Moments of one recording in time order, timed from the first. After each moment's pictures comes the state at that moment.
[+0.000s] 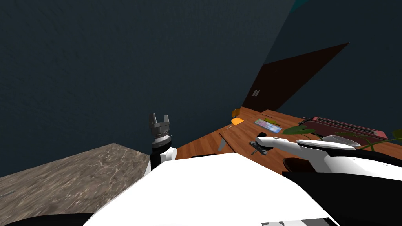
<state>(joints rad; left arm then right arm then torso) 0.45 -0.04 -0.03 -2.29 -0.03 -0.55 0.05 -0.30 -1.17 1.17 -0.81 -1.54 0.55 0.55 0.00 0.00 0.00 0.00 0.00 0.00</state>
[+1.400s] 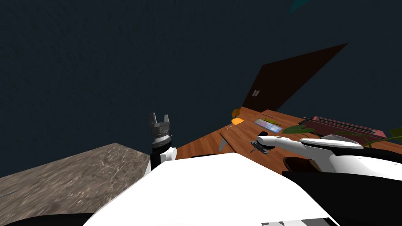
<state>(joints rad) 0.45 -0.04 -0.03 -2.29 -0.03 -0.55 0.05 -0.31 -1.21 1.21 -0.84 -1.57 0.56 0.54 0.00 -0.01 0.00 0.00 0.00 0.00</state>
